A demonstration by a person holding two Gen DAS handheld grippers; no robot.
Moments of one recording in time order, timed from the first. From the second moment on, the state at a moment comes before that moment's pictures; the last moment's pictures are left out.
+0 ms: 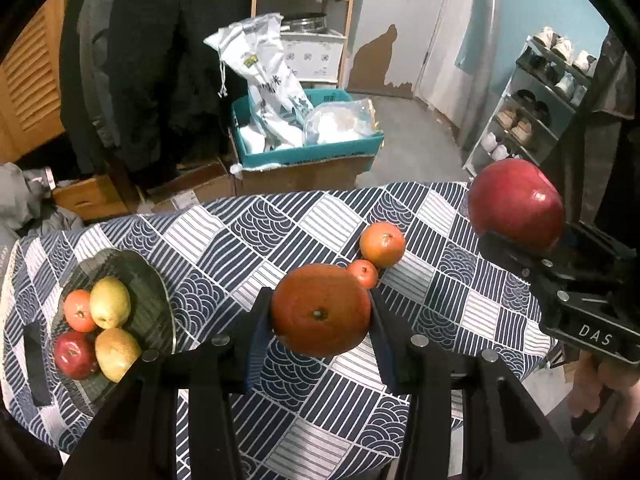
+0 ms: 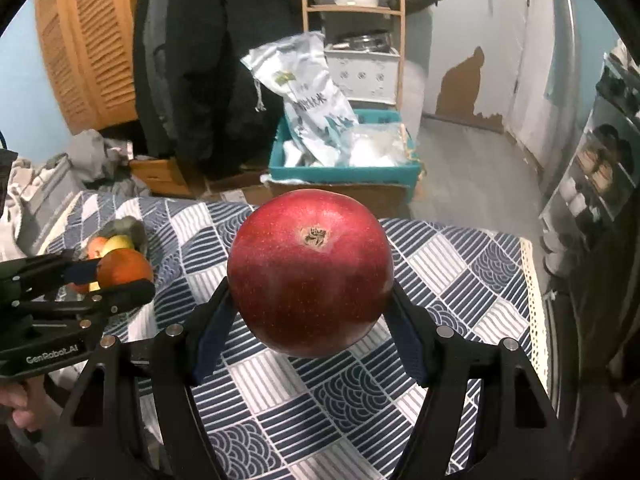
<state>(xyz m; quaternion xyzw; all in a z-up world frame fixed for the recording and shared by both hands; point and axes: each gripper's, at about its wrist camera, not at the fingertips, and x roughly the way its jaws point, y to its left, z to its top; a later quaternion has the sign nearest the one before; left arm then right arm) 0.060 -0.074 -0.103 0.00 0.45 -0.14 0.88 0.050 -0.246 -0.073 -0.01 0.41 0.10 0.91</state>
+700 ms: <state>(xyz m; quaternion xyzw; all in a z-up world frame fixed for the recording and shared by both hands) 0.040 -0.034 -0.082 -0.02 0.43 -0.12 0.89 0.048 -0.208 -0.051 -0.02 0.39 0.15 0.91</state>
